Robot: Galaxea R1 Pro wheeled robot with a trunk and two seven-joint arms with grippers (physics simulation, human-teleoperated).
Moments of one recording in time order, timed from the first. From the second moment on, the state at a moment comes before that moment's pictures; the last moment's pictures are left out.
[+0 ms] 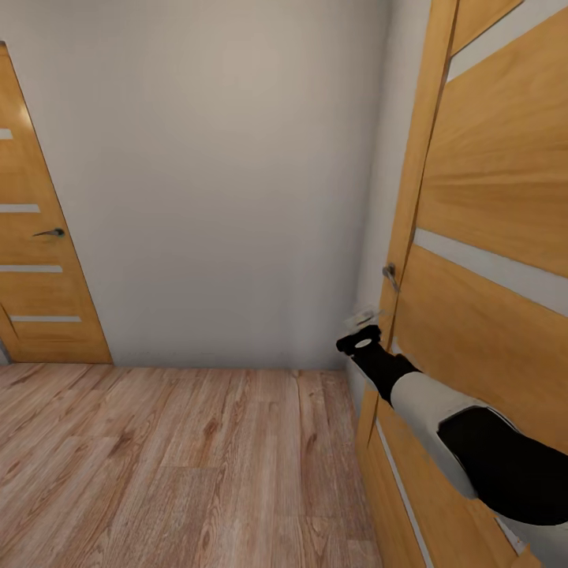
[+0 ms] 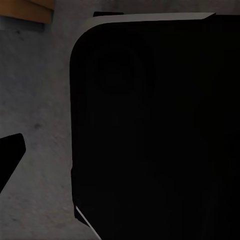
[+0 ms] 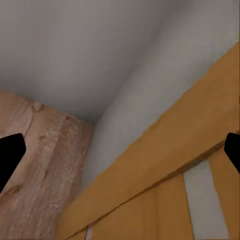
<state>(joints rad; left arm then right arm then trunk) 0.00 0.00 0.01 -0.03 0.03 -0.05 0.00 -1.17 0.06 0.43 -0.18 0.06 0.19 -0.20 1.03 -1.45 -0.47</state>
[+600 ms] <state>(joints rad) 0.00 0.00 0.01 -0.03 0.03 -0.05 0.00 -1.06 0.17 0.42 0.01 -0.13 0.20 0.02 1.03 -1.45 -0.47</state>
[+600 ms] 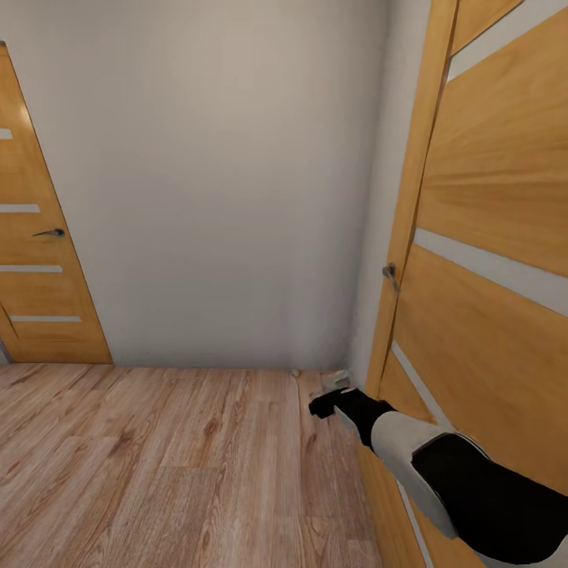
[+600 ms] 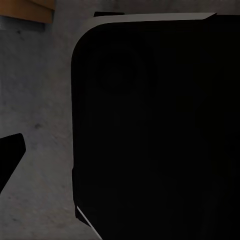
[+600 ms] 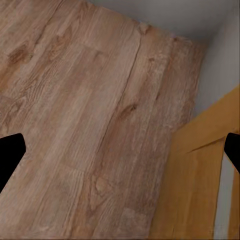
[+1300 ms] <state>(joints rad) 0.00 0.00 0.01 -0.03 0.03 -0.05 0.00 -0.70 0.15 0.42 0.03 -0.17 0.17 0.11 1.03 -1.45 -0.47</state>
